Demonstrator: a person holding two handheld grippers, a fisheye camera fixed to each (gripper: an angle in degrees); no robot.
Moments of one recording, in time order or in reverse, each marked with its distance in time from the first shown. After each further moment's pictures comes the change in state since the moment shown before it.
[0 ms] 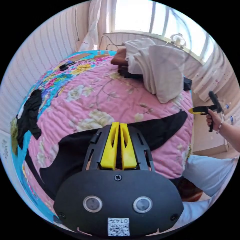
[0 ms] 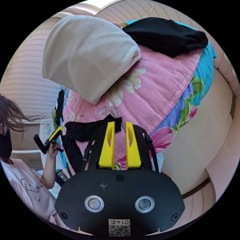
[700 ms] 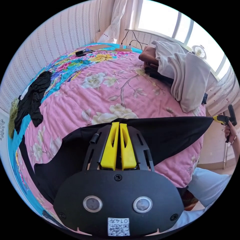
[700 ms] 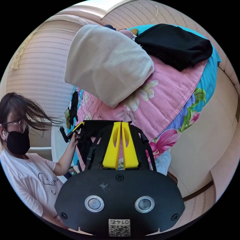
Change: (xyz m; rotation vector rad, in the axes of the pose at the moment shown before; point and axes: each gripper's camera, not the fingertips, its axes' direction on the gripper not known) left arm -0.016 -0.049 0.017 0.055 0.023 -0.090; right arm -0.004 -0.003 -0.047 0.018 -0.108 0.012
